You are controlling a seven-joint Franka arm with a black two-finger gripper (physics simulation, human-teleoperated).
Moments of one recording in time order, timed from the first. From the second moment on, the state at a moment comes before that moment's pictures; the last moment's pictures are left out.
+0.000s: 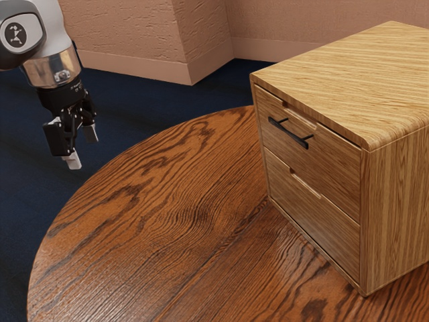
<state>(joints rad) 0.37 -0.06 -0.07 -1.47 0.04 1.38 -1.87</state>
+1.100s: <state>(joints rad) -0.09 0.03 -0.21 -1.38 0.18 1.83 -1.50</state>
